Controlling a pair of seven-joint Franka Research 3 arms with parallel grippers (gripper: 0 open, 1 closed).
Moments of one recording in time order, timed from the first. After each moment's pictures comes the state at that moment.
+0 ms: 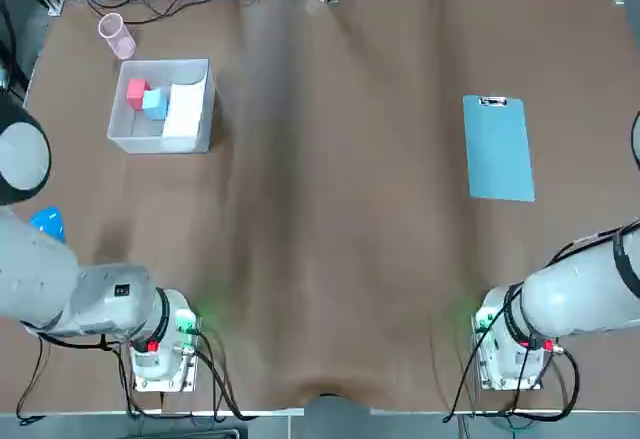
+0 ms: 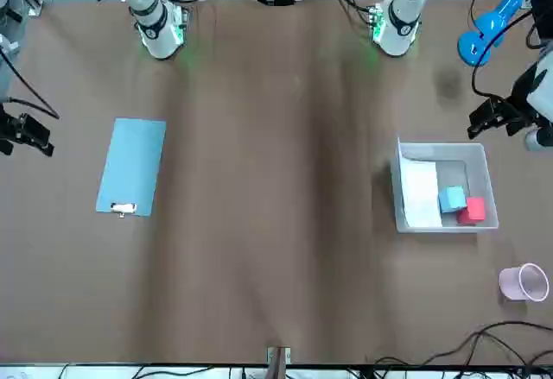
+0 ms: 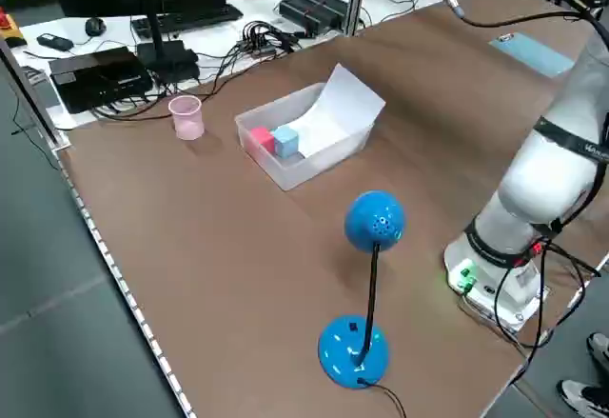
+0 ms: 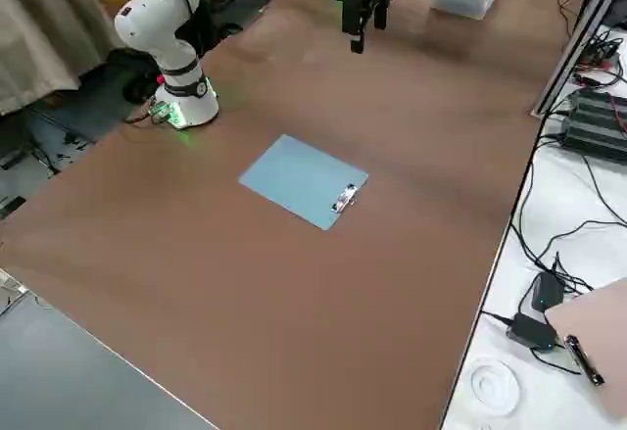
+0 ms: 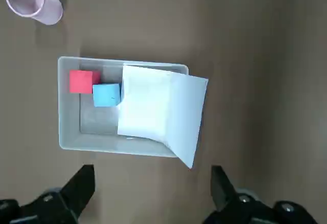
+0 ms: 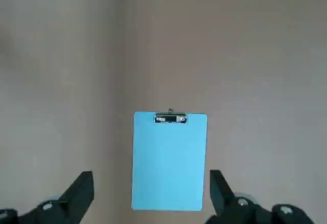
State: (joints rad) left arm 0.07 0.07 -0.13 -1.49 -0.01 1.57 -0.12; right arm 0.09 0.10 -0.15 -1.46 -0.02 1.64 -0.04
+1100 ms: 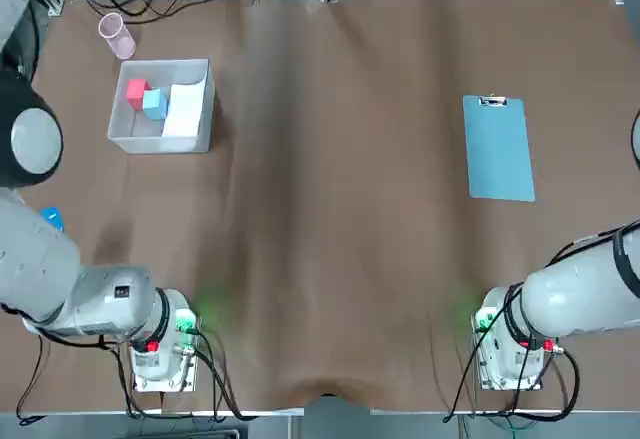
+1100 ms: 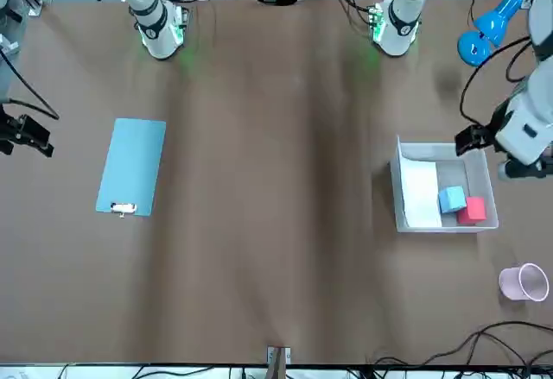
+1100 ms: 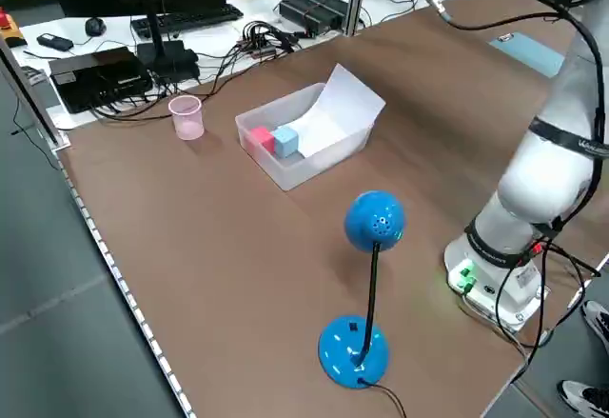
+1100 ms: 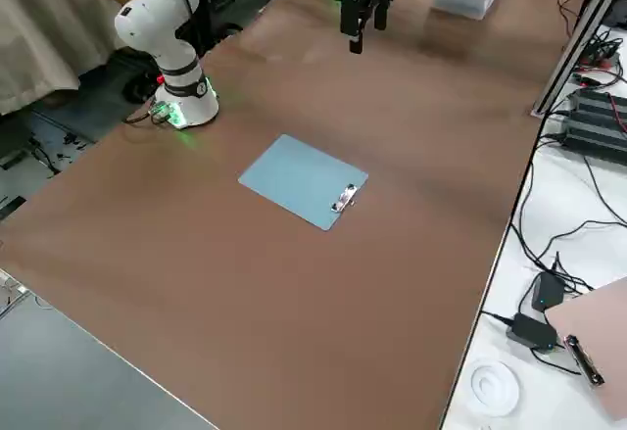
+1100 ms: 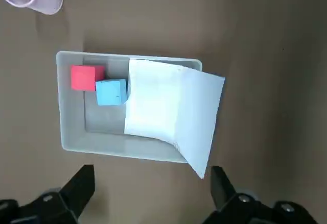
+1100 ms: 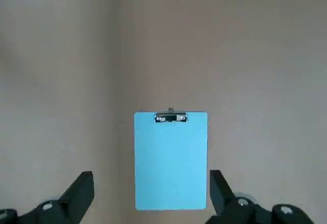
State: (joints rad) left arm 0.03 0.16 -0.15 -1.55 0.09 1.64 -0.20; right arm 0.08 0.11 -0.15 -1.47 -0.02 1.64 0.04
